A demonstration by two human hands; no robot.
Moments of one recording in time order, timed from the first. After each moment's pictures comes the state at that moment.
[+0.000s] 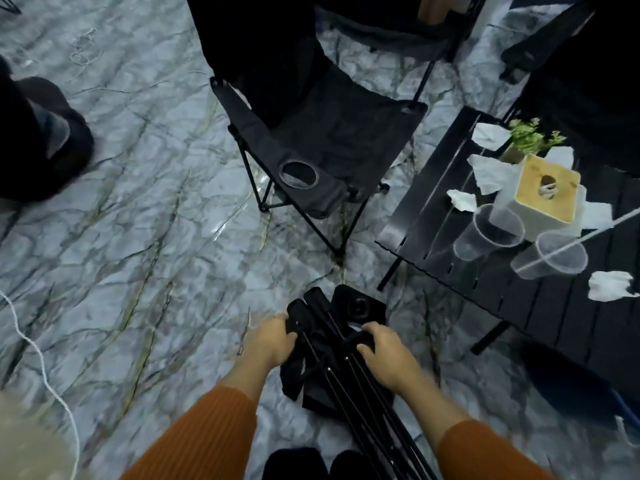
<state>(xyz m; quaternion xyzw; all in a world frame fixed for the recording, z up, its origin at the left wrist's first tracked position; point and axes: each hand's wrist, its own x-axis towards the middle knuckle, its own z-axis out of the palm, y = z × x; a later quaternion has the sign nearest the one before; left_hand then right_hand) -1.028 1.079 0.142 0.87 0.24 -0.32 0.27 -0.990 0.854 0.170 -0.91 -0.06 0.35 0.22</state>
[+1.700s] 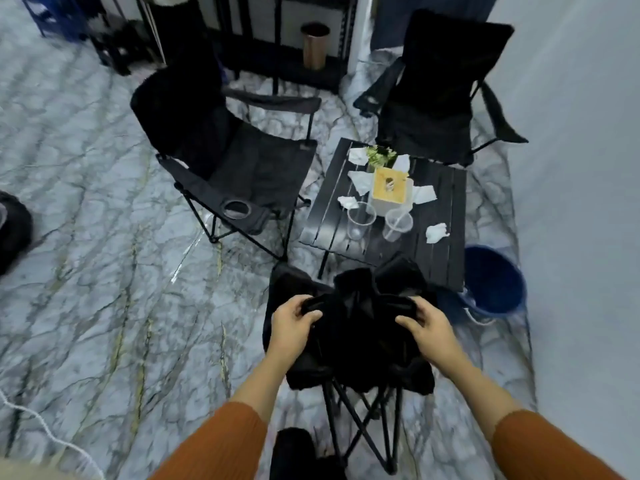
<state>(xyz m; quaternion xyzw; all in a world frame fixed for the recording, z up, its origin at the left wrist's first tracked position) -1.131 0.942 0.415 0.75 0.16 -0.13 0.63 -1.143 0.687 0.448 -0.86 0.10 0.12 0.49</state>
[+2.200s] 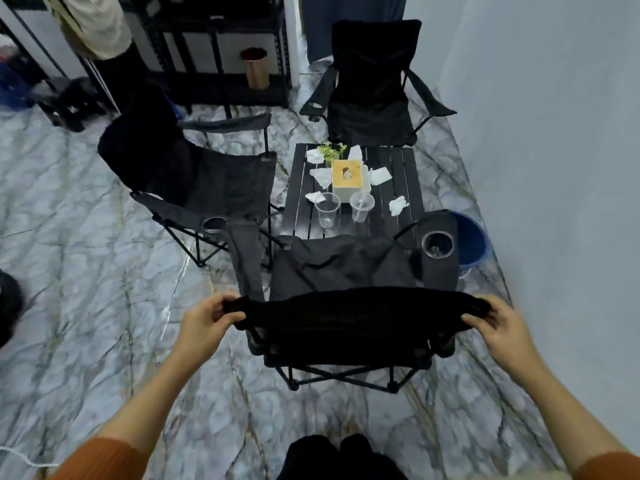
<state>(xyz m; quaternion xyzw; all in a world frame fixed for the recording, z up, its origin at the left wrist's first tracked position) -1.187 1.068 0.502 0.87 -0.01 -0.09 0.49 -1.305 0.610 0.514 -0.83 0.22 -0.03 0.50</state>
